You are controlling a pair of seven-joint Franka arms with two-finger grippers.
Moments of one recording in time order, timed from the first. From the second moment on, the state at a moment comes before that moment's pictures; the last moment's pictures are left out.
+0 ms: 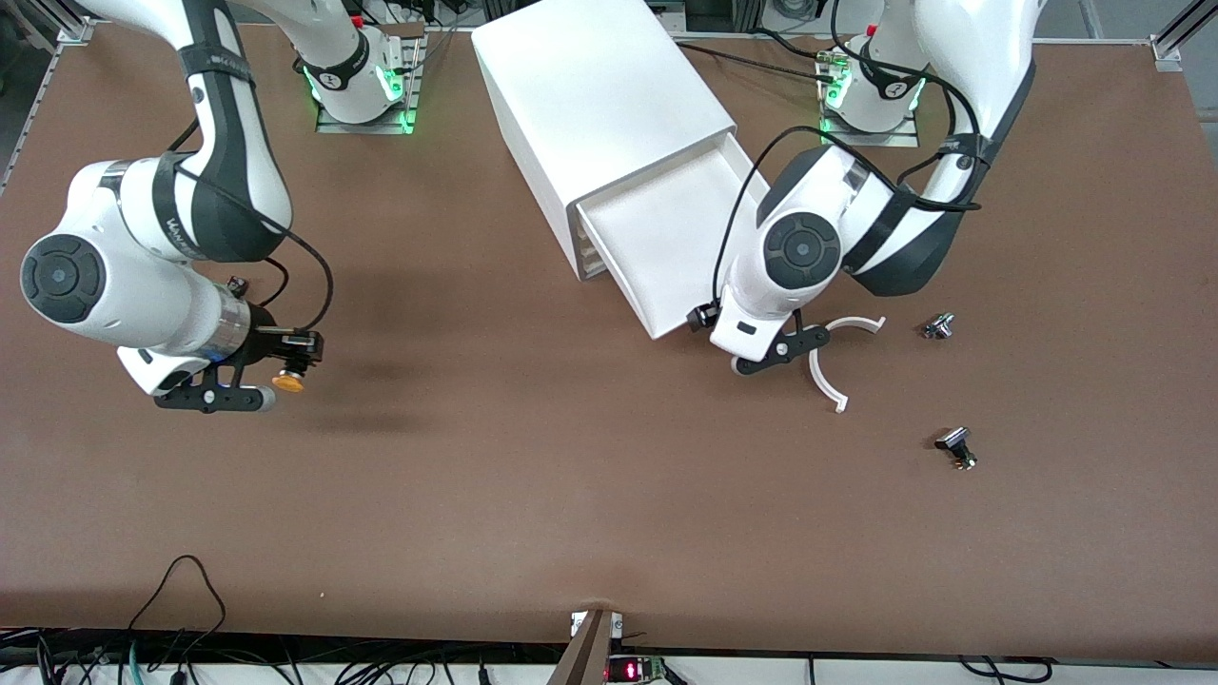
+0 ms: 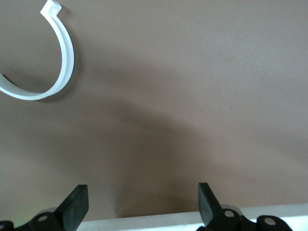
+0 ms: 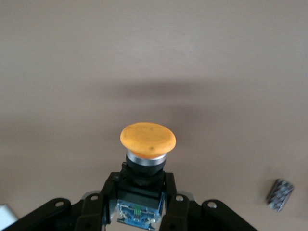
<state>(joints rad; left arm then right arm) -0.14 0.51 -0.46 -1.56 0.09 1.84 -1.01 0.43 0.39 -0.37 -1.64 0.17 1.90 0.03</state>
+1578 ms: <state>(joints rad) -0.15 0.45 -0.69 -1.72 0.06 1.84 -1.23 0.33 0.56 -0.49 -1.99 0.44 2.44 -0.52</state>
